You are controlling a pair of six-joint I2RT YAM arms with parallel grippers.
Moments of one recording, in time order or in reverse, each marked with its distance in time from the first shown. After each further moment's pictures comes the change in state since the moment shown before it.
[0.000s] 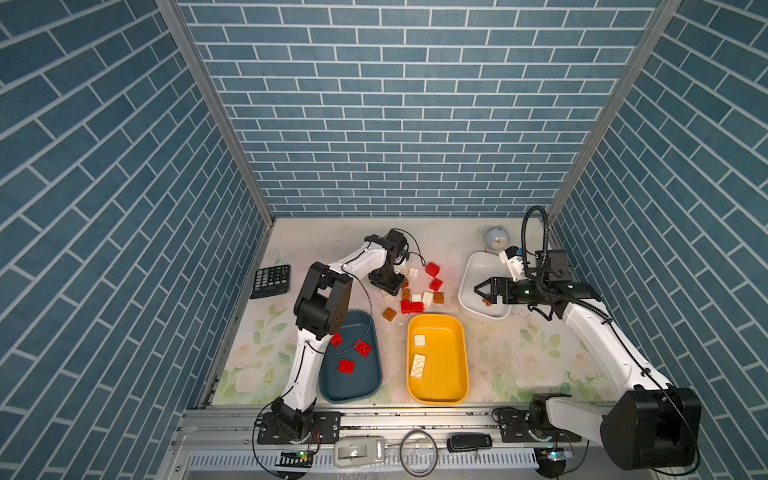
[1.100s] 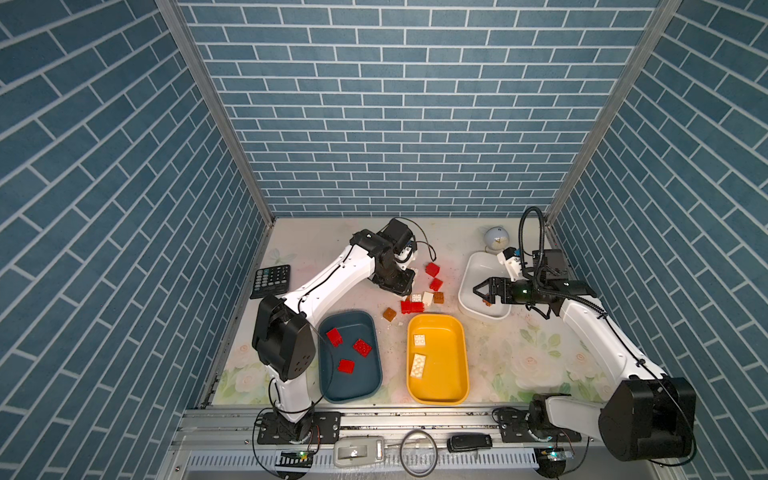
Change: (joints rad) left arm -0.176 -0.463 -0.130 -0.137 0.165 -0.287; right arm 0.000 0.042 0.000 0.011 0.000 0.000
